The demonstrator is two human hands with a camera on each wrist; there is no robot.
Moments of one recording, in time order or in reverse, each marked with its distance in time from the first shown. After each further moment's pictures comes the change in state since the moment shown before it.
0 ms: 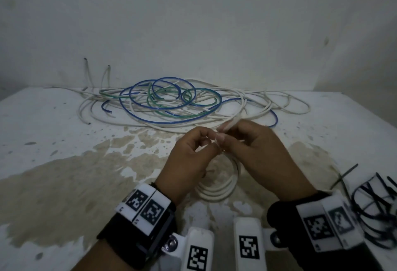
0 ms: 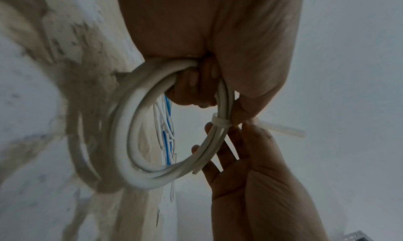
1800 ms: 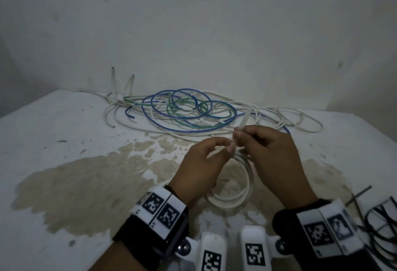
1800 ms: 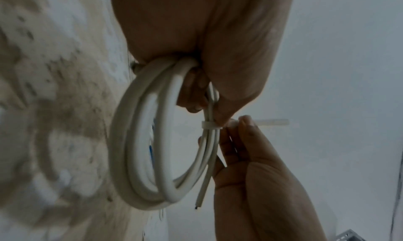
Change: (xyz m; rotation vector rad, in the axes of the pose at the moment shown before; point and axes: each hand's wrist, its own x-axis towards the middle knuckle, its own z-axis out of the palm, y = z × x) left_hand -0.013 0.022 -0.013 0.047 0.036 -0.078; right_hand 0.007 -0.013 0.011 -0.026 0.154 -0.053
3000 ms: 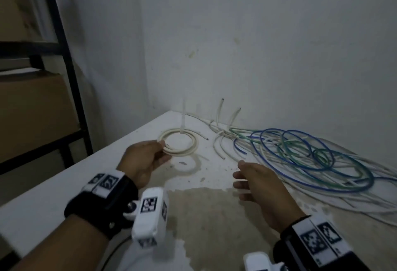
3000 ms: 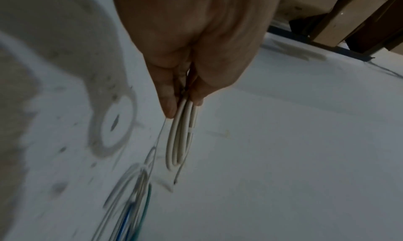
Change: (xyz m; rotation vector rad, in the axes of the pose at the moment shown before) left_hand -0.017 0.012 -0.347 -0.393 0.722 -0.105; right_hand 0.027 -0.050 0.251 0.253 -0.445 0.549
